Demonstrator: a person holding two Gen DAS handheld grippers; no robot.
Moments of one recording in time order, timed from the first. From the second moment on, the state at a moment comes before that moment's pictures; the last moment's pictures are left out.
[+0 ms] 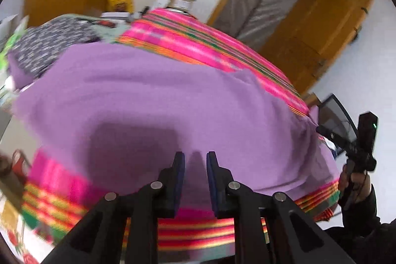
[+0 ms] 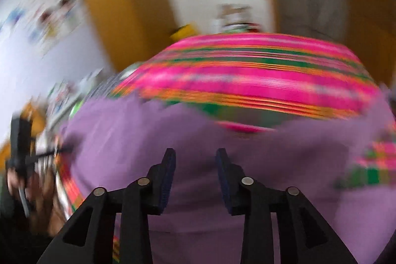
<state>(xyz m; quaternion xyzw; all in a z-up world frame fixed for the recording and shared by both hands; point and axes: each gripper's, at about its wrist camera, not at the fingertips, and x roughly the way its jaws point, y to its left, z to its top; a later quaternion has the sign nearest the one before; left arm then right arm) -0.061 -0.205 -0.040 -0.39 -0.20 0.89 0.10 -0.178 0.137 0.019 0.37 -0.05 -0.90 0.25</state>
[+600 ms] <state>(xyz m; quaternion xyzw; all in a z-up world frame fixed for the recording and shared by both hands) -0.125 -0.020 -0.025 -0.42 -0.10 0.84 0.32 -0.209 0.282 -0.006 0.39 -0.29 -0.87 0.09</state>
